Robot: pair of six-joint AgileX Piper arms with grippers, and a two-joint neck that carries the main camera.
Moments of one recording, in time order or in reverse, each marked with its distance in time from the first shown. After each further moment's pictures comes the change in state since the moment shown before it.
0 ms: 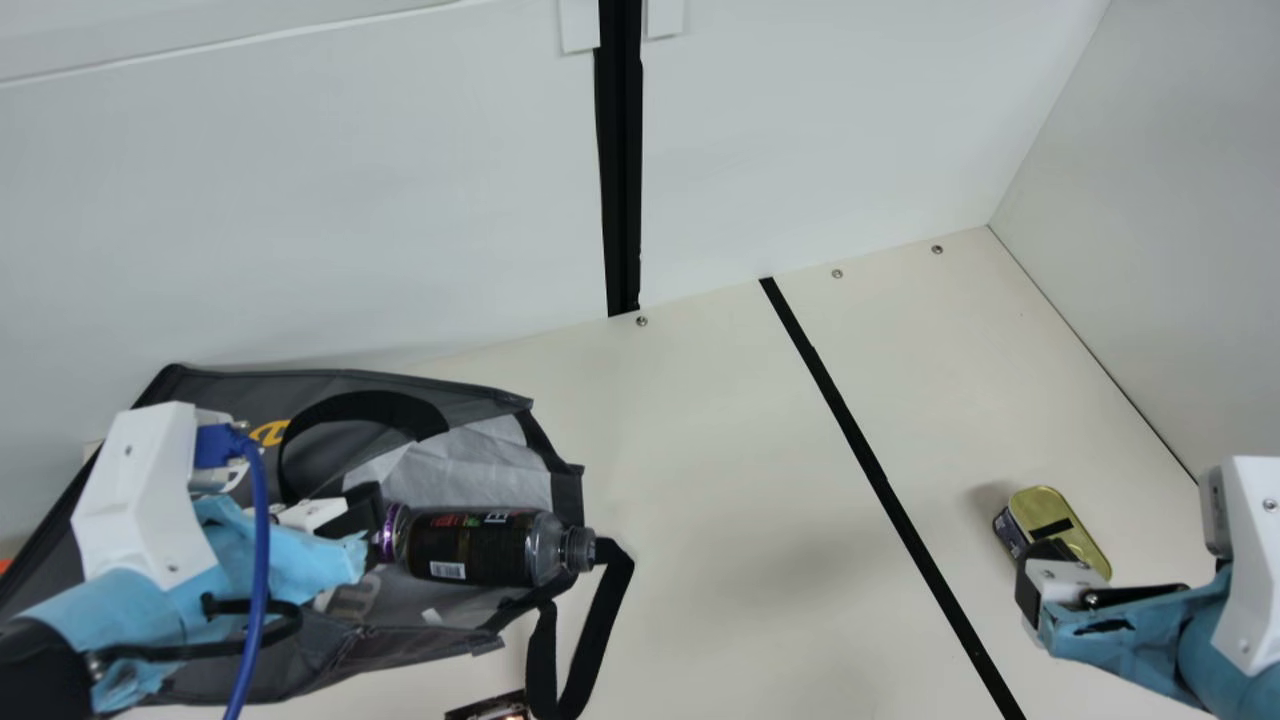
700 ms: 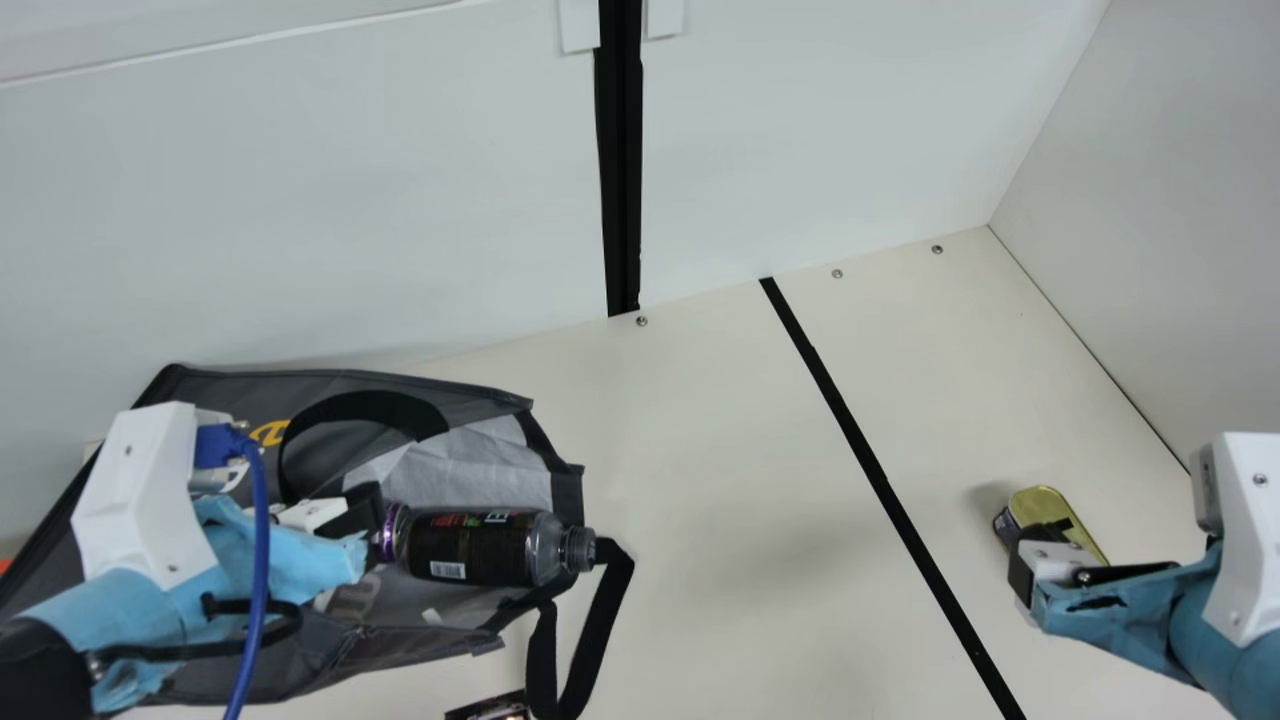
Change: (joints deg) left arm 0.0 0.0 0.0 0.0 0.0 0.0; right arm 2.9 2.7 -1.5 -1.9 -0.1 3.2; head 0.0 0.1
